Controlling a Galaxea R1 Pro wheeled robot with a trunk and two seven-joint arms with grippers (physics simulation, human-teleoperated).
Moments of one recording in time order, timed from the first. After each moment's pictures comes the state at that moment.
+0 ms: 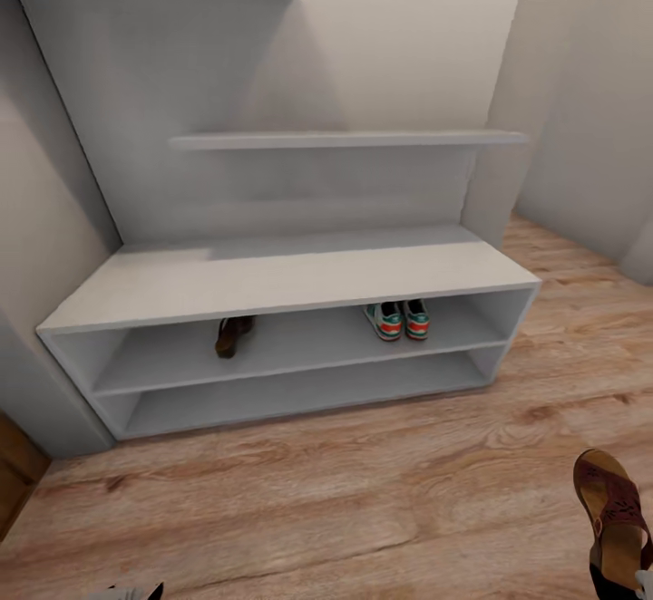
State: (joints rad) left arm -0.13 0.18 0.42 -0.51 -0.02 -0.35 -0.50; right arm -0.13 -0.22 -0.68 -0.76 0.08 -0.06 0.23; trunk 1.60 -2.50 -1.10
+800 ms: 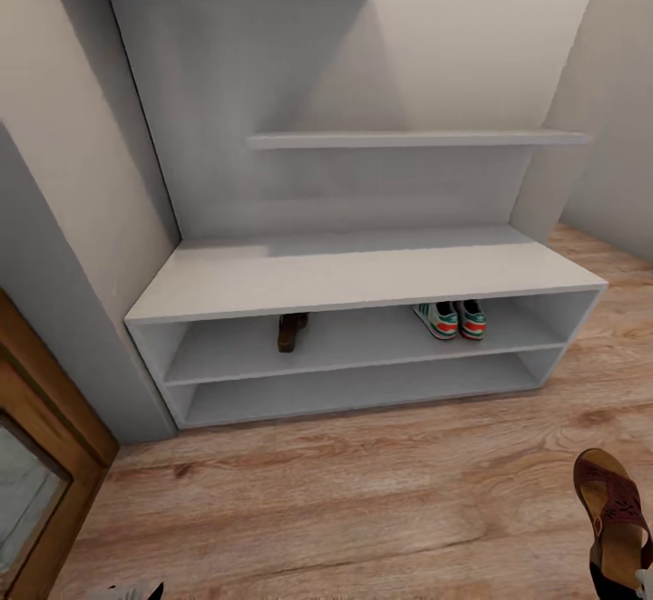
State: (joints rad) left arm -0.13 0.18 0.42 -0.51 -0.03 -0.35 -0.50; right arm -0.13 -0.22 -0.68 -0.77 0.08 -0.06 0.24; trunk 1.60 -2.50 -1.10
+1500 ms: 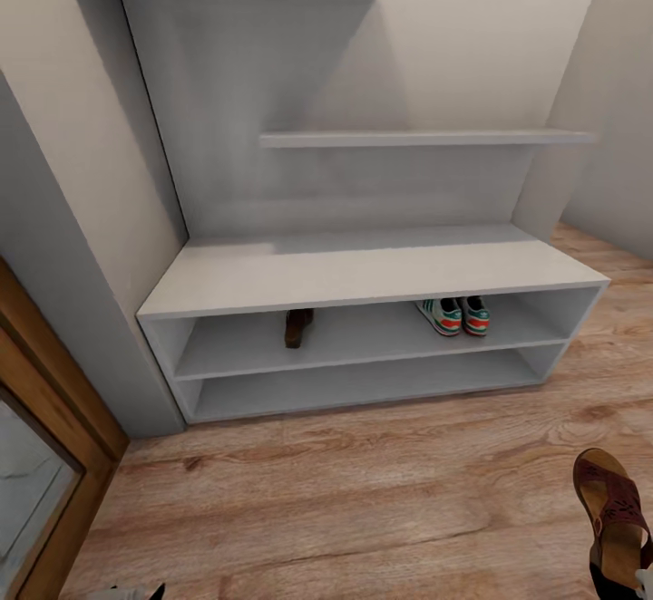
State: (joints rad) left arm -0.13 0.17 0.42 -0.51 -0.03 -0.35 -0.50; right arm -0.12 -0.22 -0.67 -0.77 0.08 -0.06 0.24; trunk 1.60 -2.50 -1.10
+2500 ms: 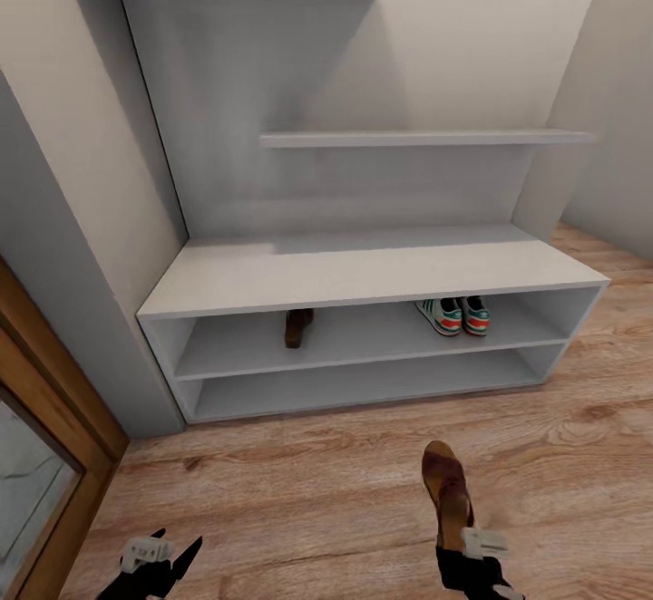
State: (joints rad) left arm -0.24 0.16 0.41 -0.53 -0.04 -0.33 -0.73; right arm -0.21 0.04 -0.19 -0.77 0.08 0.18 0.01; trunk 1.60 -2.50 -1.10
